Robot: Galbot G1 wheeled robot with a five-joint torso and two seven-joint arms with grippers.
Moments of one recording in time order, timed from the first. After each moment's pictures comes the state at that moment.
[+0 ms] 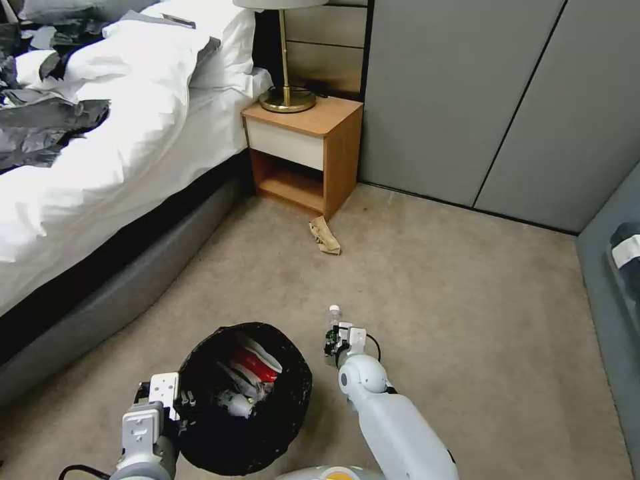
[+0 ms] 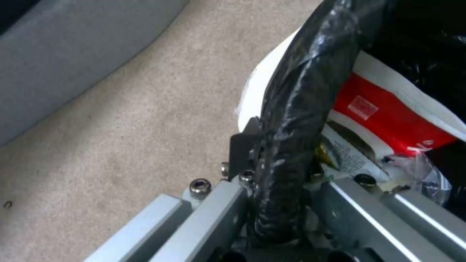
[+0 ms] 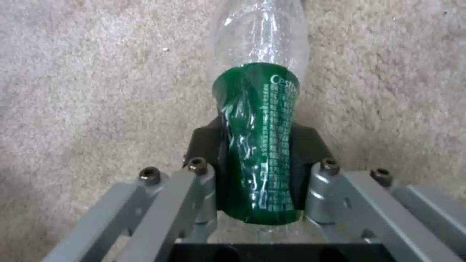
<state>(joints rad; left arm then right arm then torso) 1.93 -1.42 -0.60 -2.40 -0.20 0.67 -0.31 -0.98 1.61 0.11 1.10 0.46 -0.37 0.28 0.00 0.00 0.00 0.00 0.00</state>
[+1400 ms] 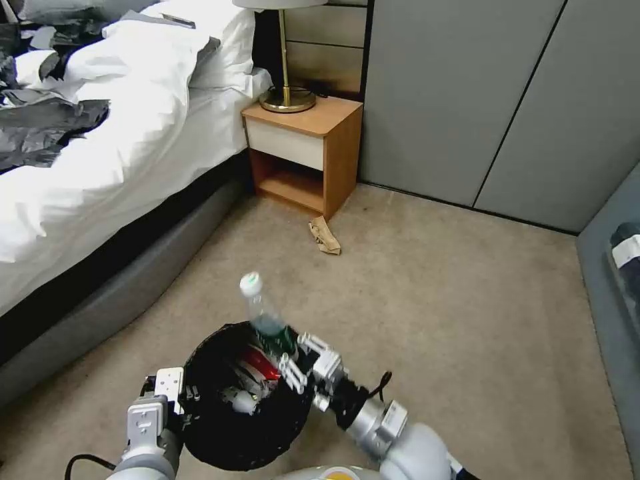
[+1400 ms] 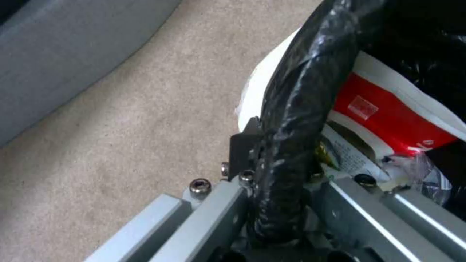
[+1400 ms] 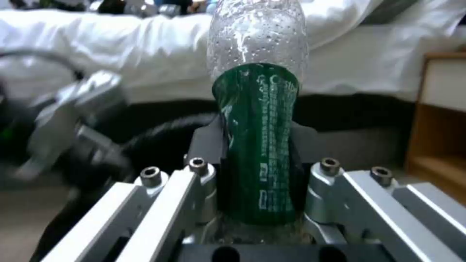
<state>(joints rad) 1.90 -1.39 -0.59 -2.38 -0.23 0.67 -0.31 -1.39 1.17 -0.14 1.89 0.16 0.34 -0.24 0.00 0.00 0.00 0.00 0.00</state>
